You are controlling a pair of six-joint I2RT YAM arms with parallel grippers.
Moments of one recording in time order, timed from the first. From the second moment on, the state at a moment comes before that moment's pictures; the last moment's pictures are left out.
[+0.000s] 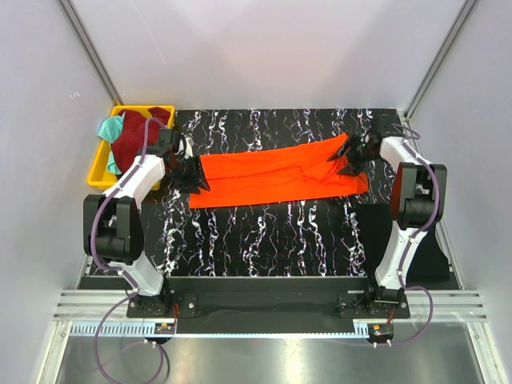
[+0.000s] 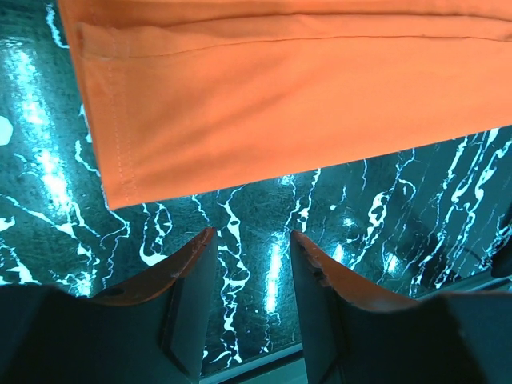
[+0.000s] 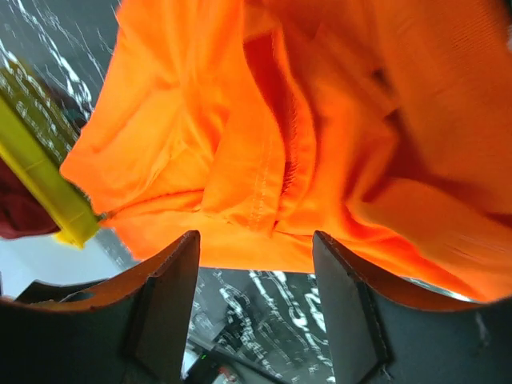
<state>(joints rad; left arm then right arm) -0.10 1.67 1.24 -0.73 0.35 -0.33 -0.09 2.02 1.54 -0.61 -0.48 0.64</state>
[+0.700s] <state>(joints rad) -0.10 1.67 1.24 -0.73 0.39 -0.33 -0.03 2.07 1.42 -0.48 -0.45 0.77</state>
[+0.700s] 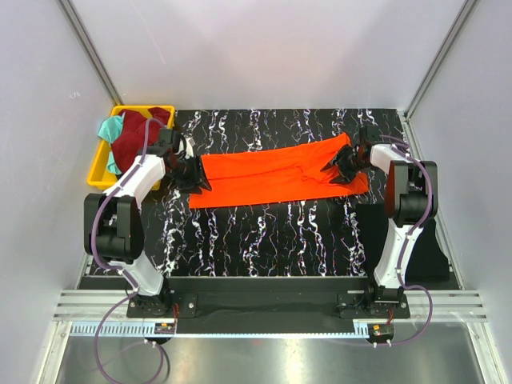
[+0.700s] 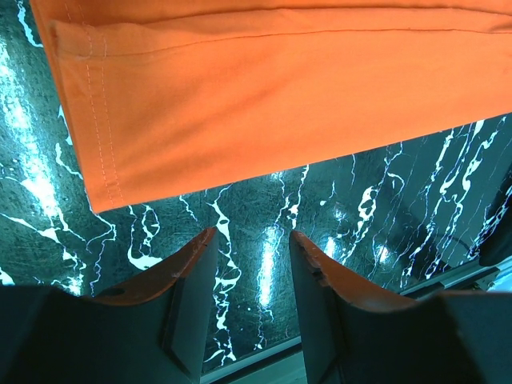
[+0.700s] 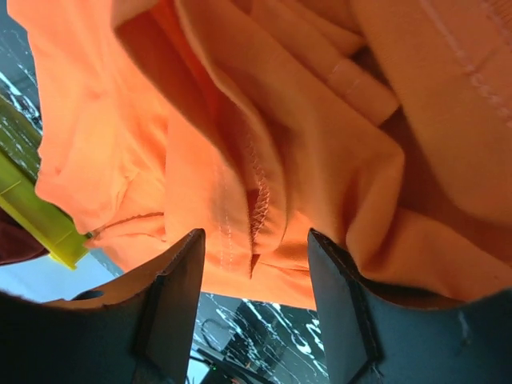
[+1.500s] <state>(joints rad) -0.10 1.69 1.23 -0.71 0.41 -0.33 -0.03 2.15 1.52 -0.50 -0.44 0.75</state>
